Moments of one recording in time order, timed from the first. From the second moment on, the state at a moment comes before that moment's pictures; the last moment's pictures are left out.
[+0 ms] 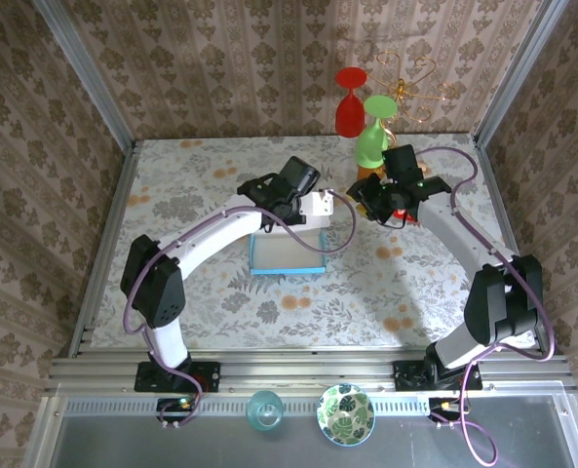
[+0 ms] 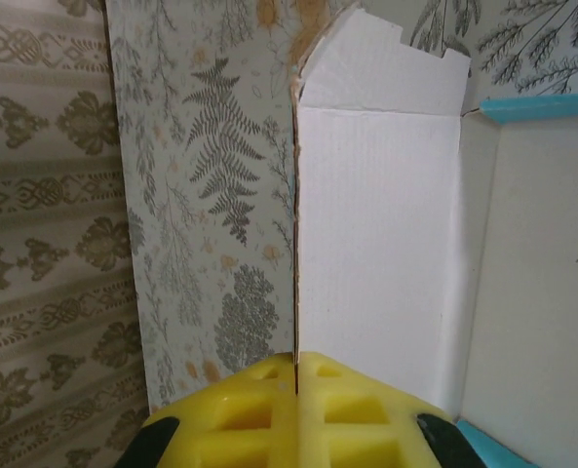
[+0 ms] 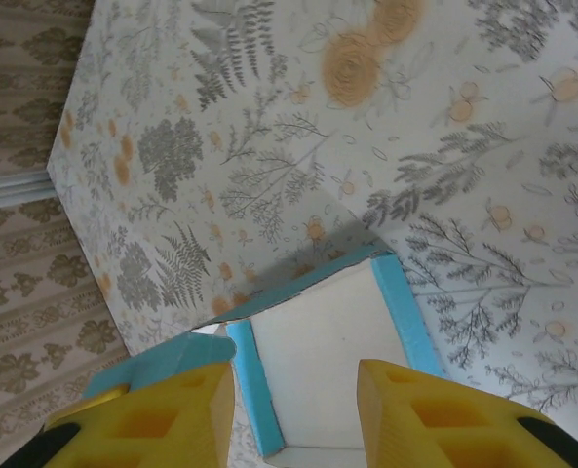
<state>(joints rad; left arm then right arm) -0.82 1.79 1.57 -0.68 -0.28 0.95 0.24 1.55 1.27 -0.57 -0.32 1.03</state>
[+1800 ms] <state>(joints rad) -0.62 1.75 1.70 -0.73 -0.06 0.49 0.39 1.67 1.02 0.02 -0.34 -0.08</state>
